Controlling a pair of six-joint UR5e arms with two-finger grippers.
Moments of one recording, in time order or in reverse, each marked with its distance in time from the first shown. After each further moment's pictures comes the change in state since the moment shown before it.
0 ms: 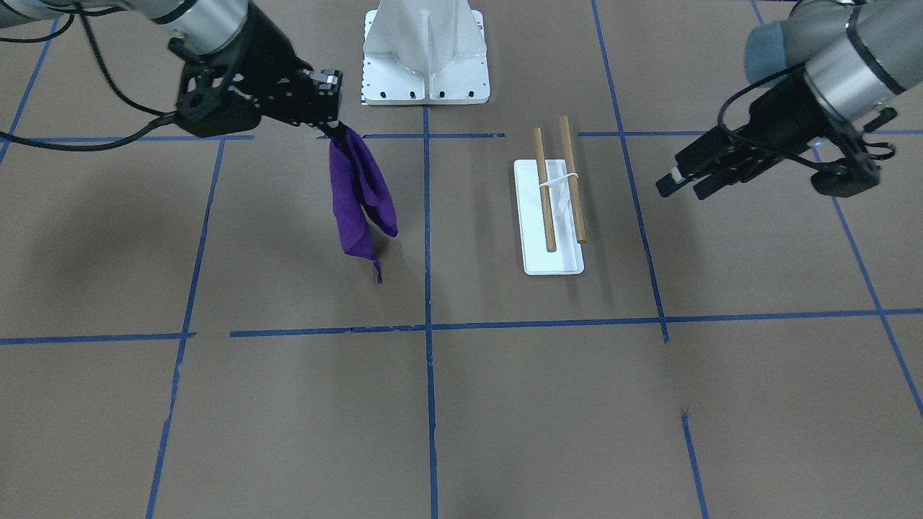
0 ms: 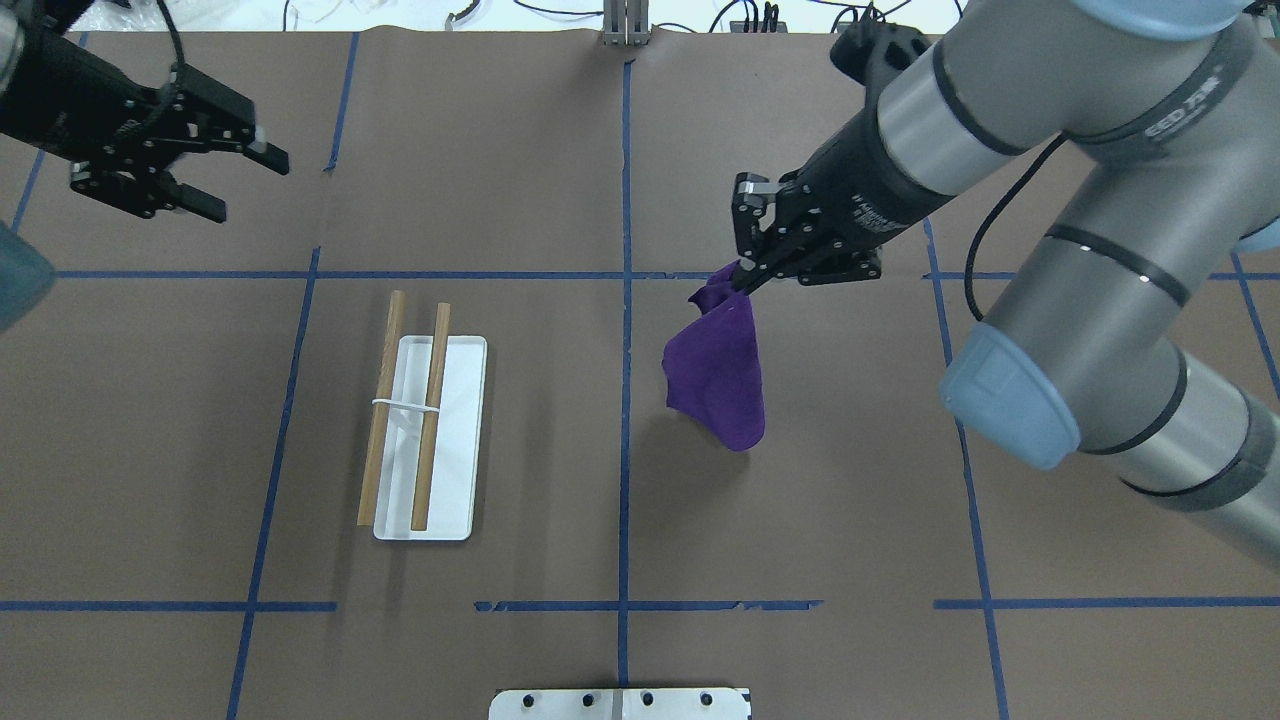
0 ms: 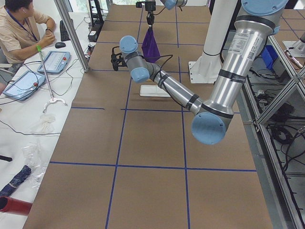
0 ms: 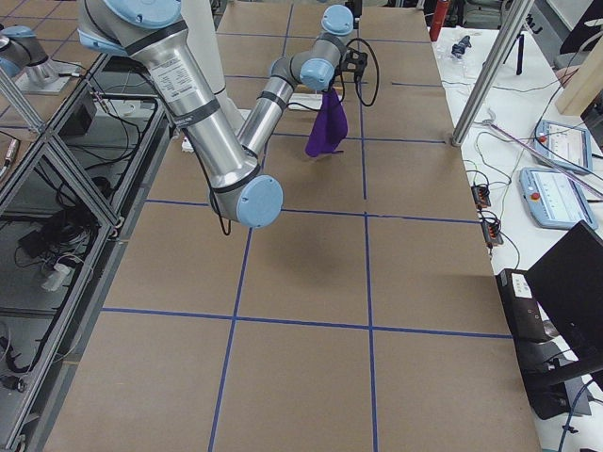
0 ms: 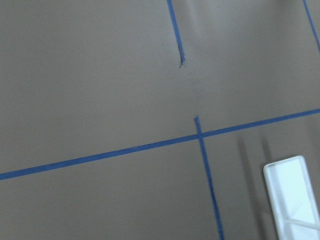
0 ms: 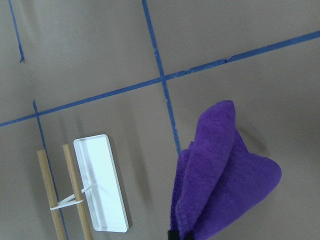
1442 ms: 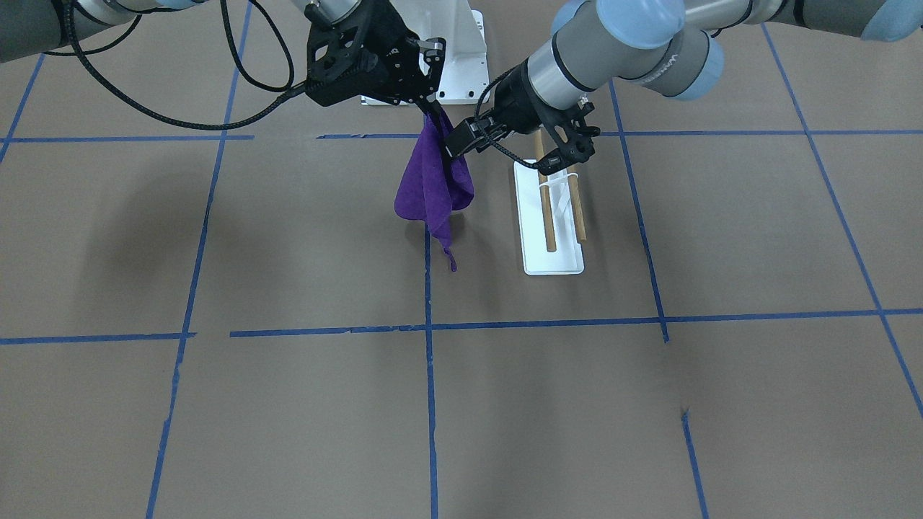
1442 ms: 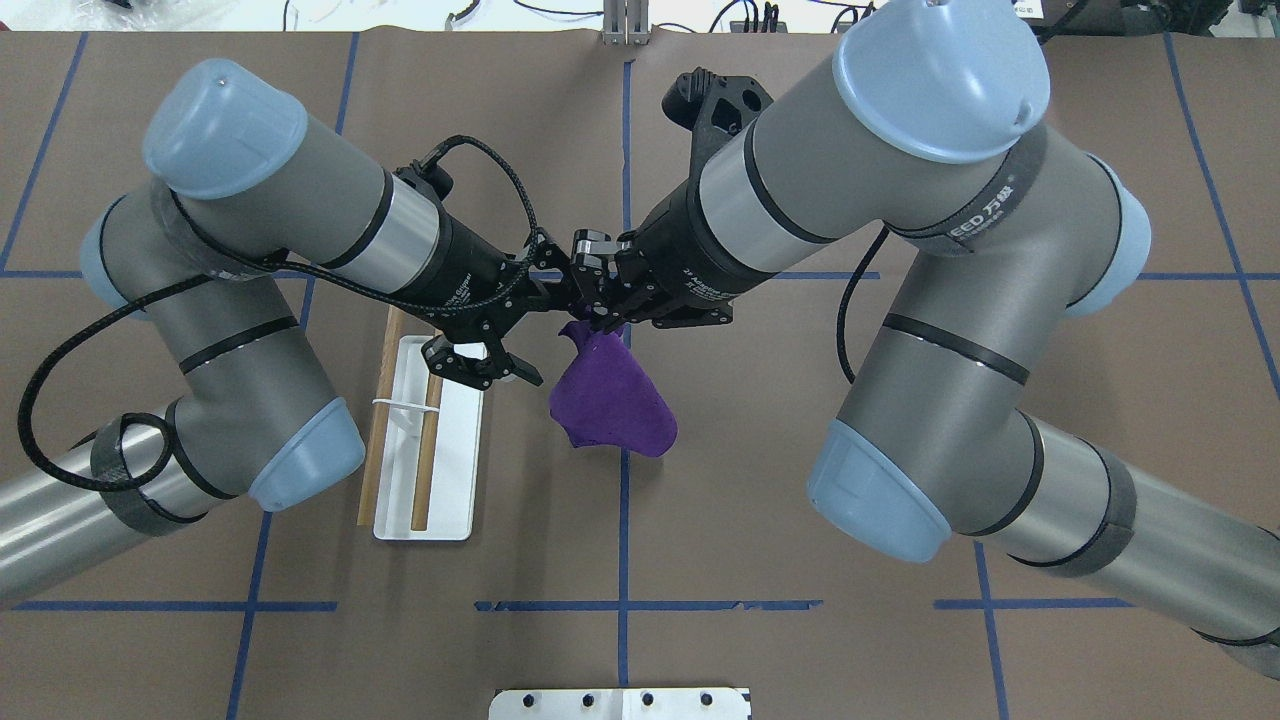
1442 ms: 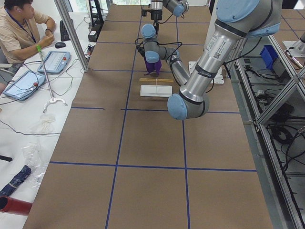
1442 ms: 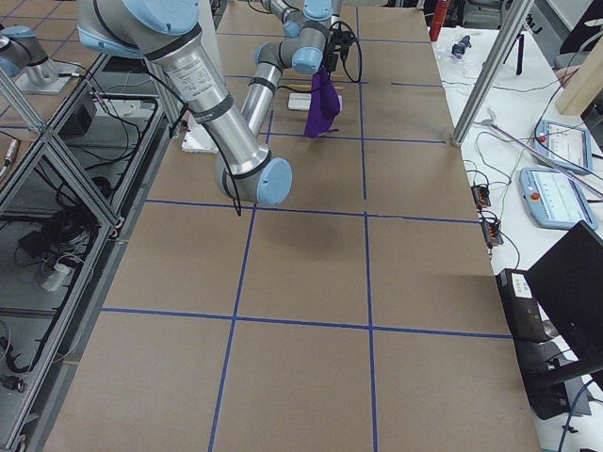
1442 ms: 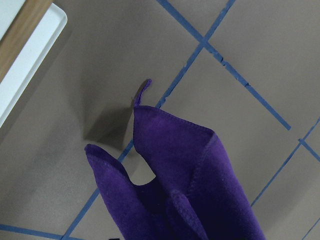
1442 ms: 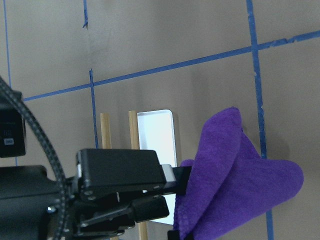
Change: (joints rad) left arm 0.390 -0.230 0.058 -0.006 0.233 -0.540; right arm -0.134 0.114 -0.050 0.080 -0.149 0.024
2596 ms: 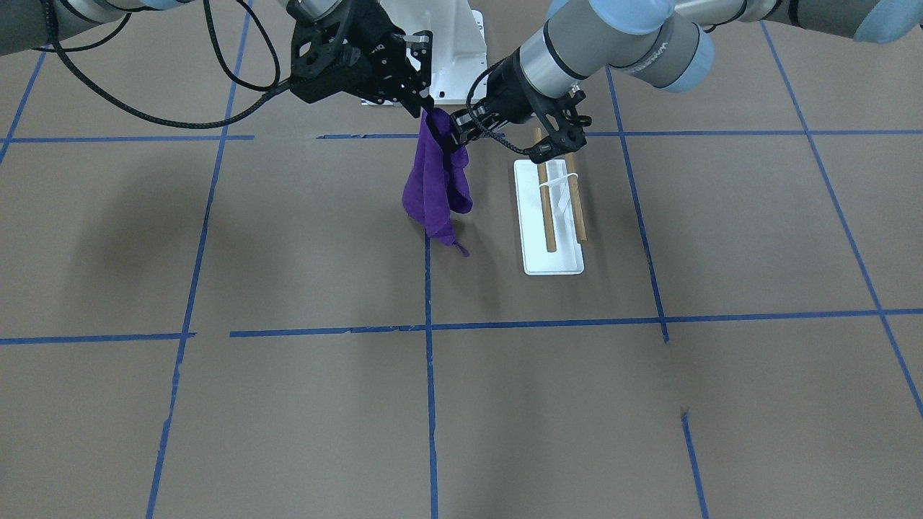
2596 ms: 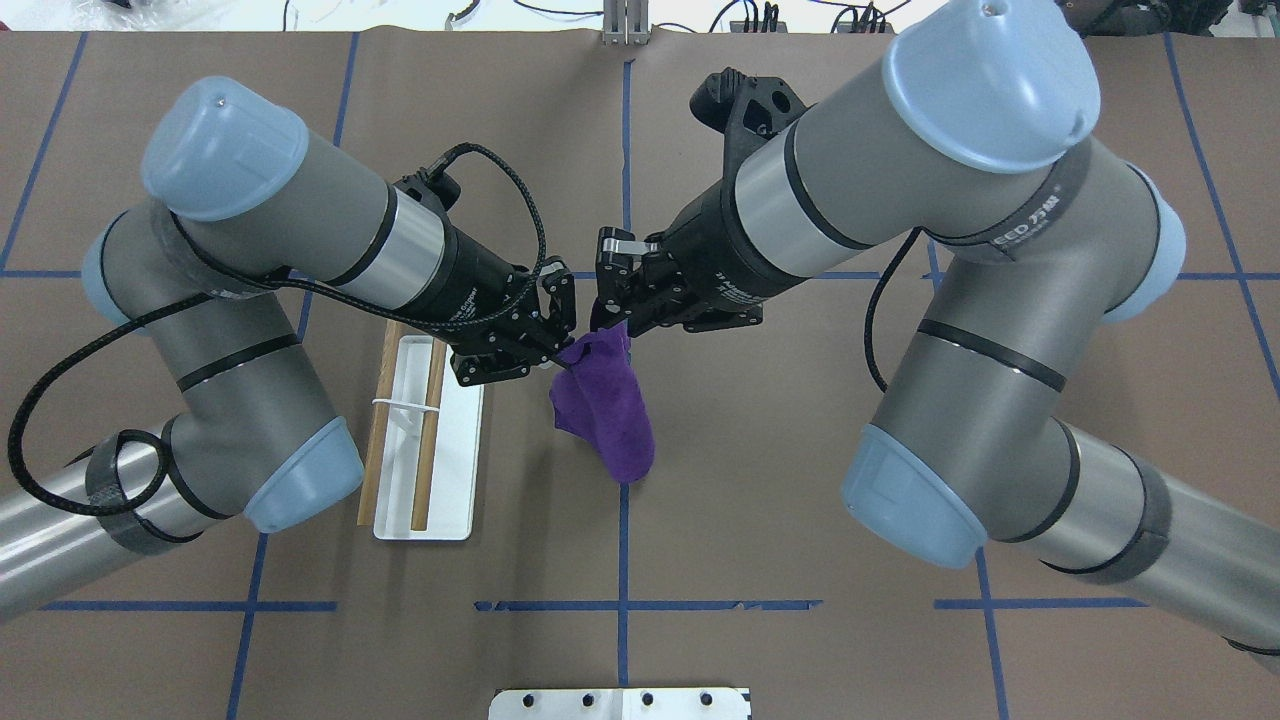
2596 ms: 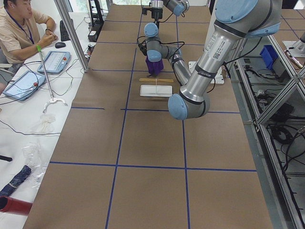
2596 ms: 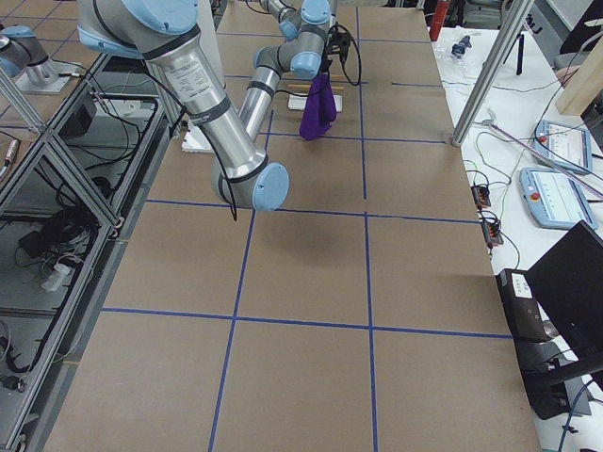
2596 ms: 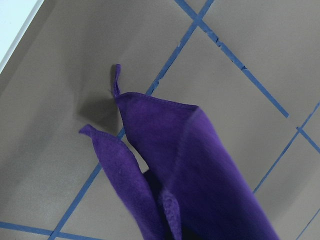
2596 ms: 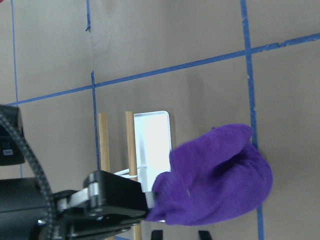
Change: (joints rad) left arm 0.011 0.025 -0.043 -0.002 0.021 0.017; right arm 0.017 -0.080 0.064 0.040 0.005 0.001
